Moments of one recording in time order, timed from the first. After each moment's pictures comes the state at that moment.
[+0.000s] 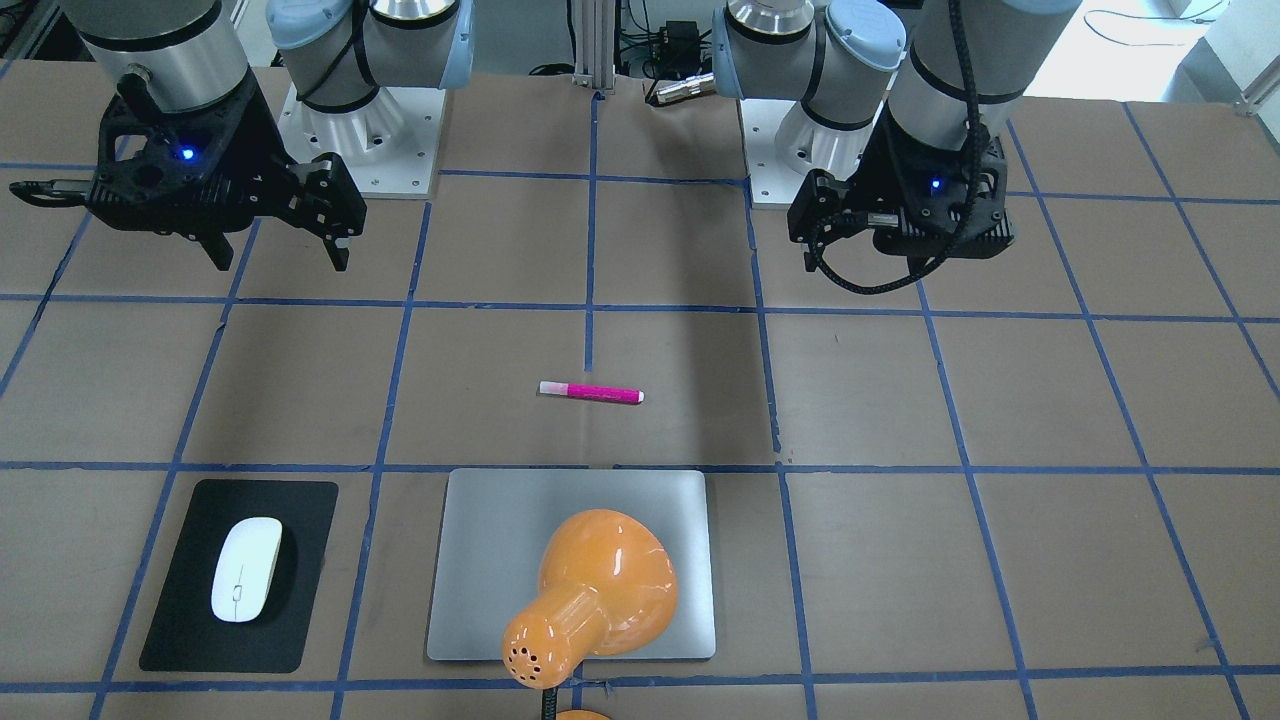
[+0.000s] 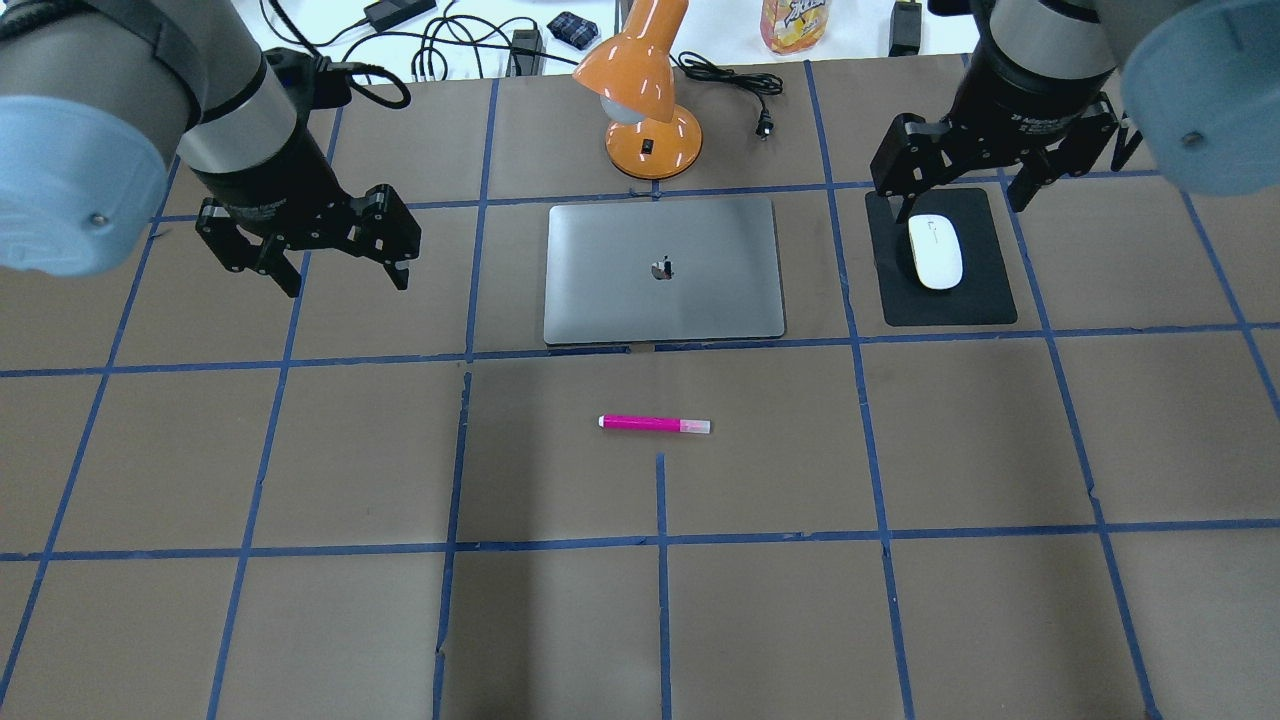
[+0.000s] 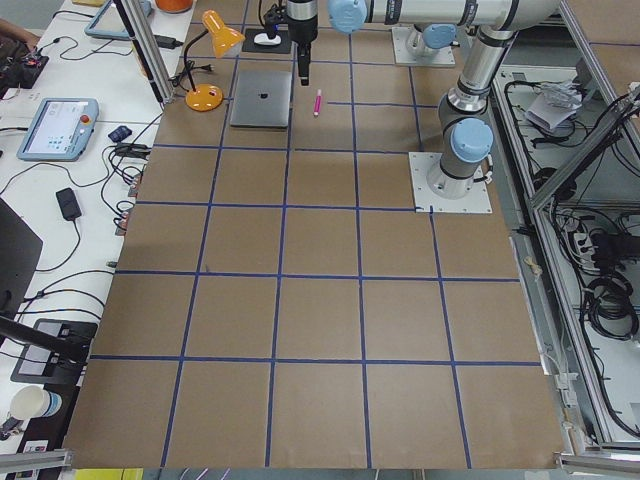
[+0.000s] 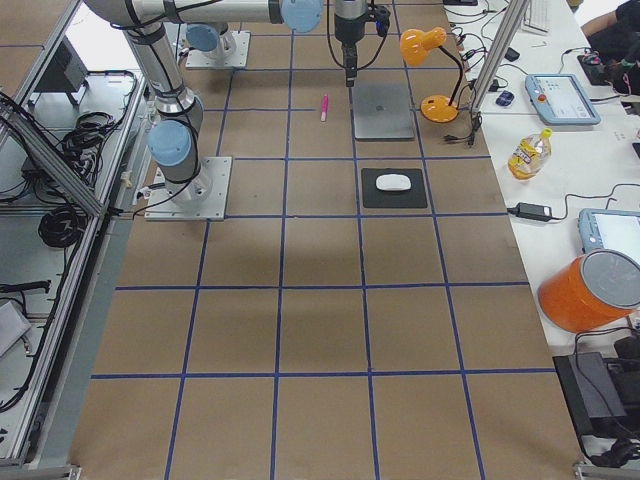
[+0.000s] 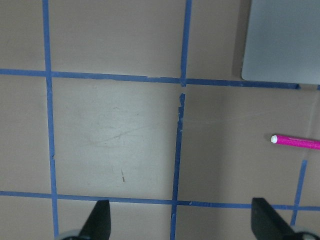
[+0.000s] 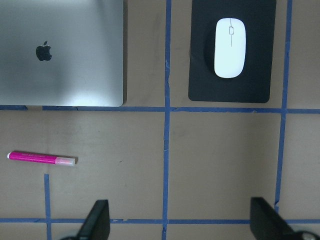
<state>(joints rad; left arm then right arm) -1.59 -1.58 -1.55 -1.61 1.60 0.05 1.57 -1.58 1.56 -1.60 -1.58 -0.02</state>
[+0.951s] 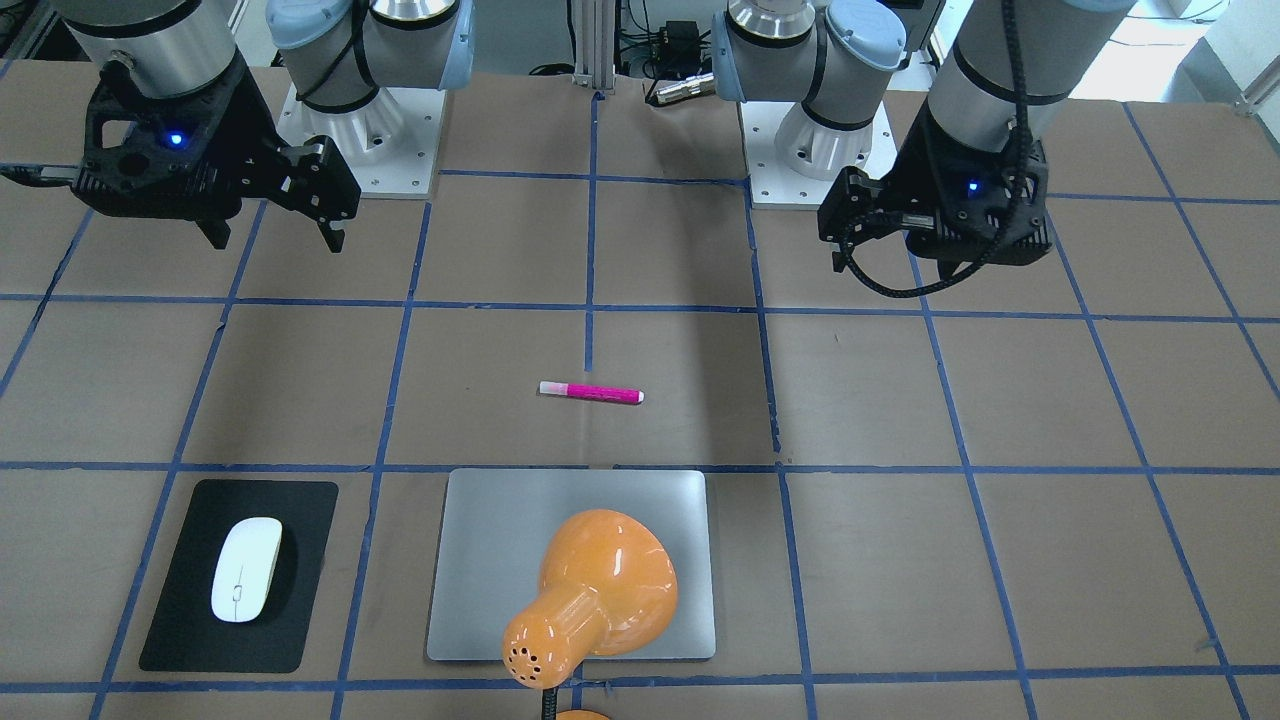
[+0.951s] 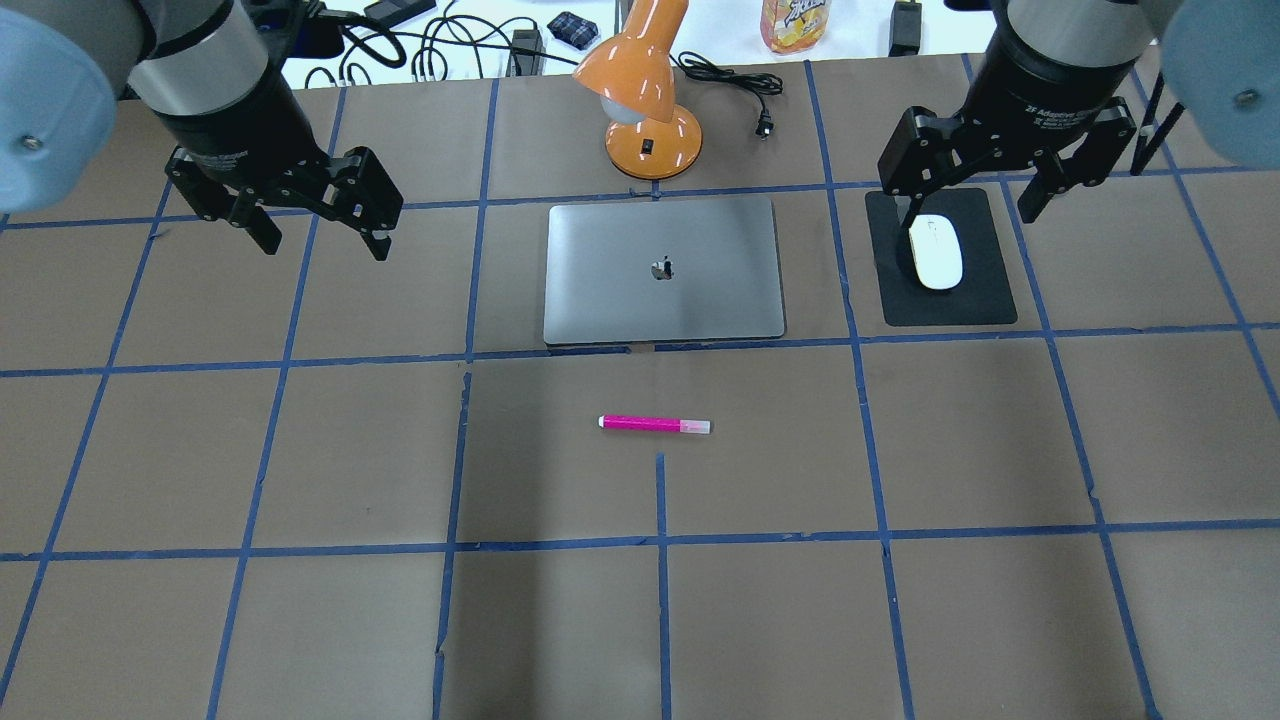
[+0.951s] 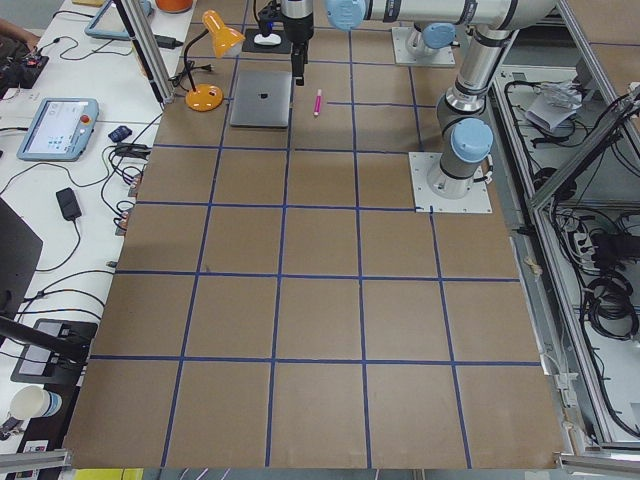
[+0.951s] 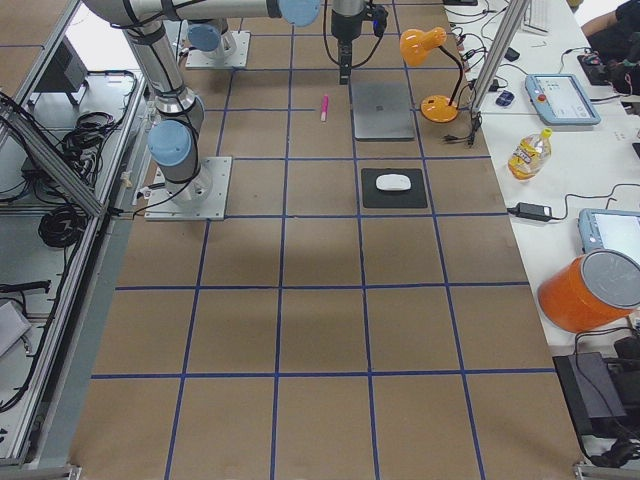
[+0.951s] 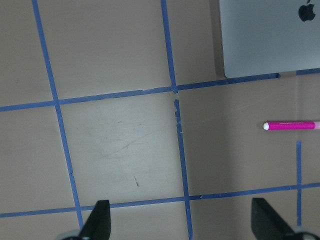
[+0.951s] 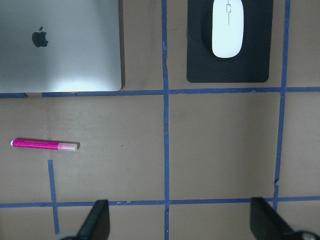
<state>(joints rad) -1.52 -1.60 -1.52 -1.64 1.59 0.10 1.56 -1.57 1.53 -1.53 -1.57 0.00</state>
